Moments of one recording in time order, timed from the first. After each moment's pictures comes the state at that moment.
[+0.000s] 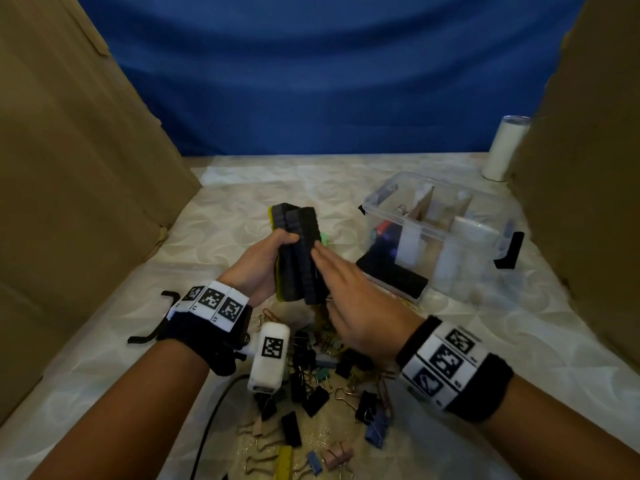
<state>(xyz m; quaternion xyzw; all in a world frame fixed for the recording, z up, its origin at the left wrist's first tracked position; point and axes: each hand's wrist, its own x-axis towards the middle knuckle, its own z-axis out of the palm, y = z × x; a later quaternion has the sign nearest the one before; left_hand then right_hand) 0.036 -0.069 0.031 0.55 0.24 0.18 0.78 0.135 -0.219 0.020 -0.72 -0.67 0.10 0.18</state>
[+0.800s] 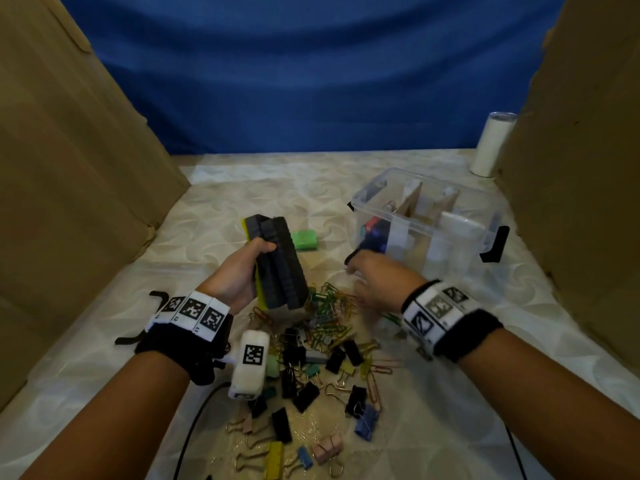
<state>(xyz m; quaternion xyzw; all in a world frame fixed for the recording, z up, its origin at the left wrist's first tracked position) 0.026 -0.070 0.022 0.51 0.31 0.21 0.77 0.200 -0.203 0.008 -0.83 -0.54 0.13 0.07</state>
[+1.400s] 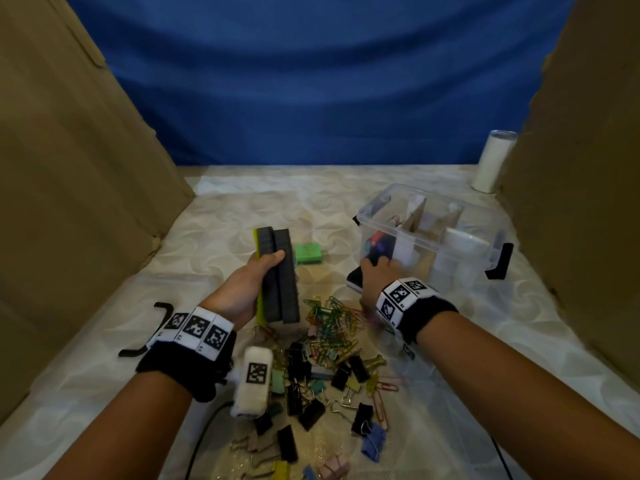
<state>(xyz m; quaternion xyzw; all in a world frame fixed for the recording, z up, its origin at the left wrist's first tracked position) 0.024 -0.063 0.020 0.56 0.33 0.21 0.73 0.226 -0.163 -0.027 -0.90 -0.43 0.06 -0.04</state>
